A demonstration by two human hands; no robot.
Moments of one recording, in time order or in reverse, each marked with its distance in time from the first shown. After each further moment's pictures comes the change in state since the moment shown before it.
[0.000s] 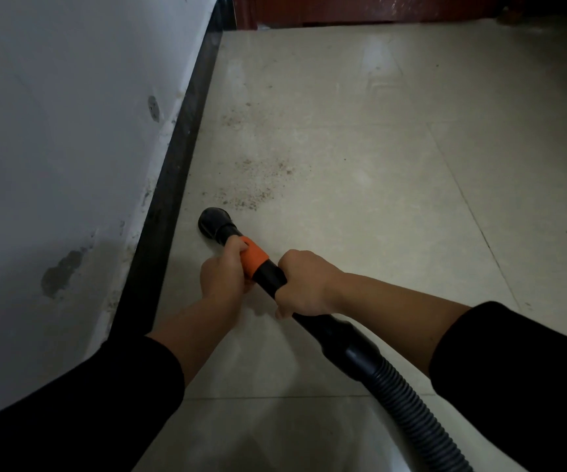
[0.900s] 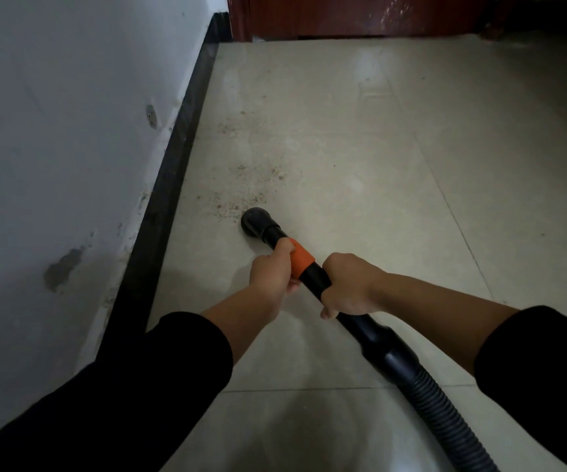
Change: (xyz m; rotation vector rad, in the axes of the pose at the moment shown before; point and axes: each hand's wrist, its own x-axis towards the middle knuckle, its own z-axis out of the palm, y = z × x) left_hand -0.035 -0.002 0.051 0.074 -0.250 -0.092; right_hand -0.036 0.050 -0.021 -0.097 -0.007 0.170
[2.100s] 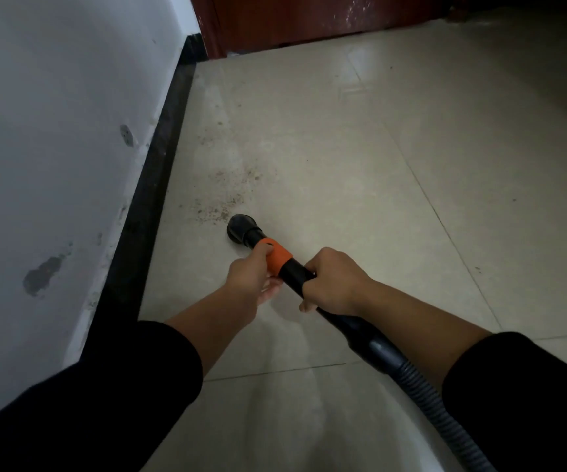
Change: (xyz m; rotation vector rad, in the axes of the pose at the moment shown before) left_hand -0.030 -0.014 0.015 -0.039 0.014 -0.024; right_hand -0.030 0.036 0.027 0.351 0.196 -0.038
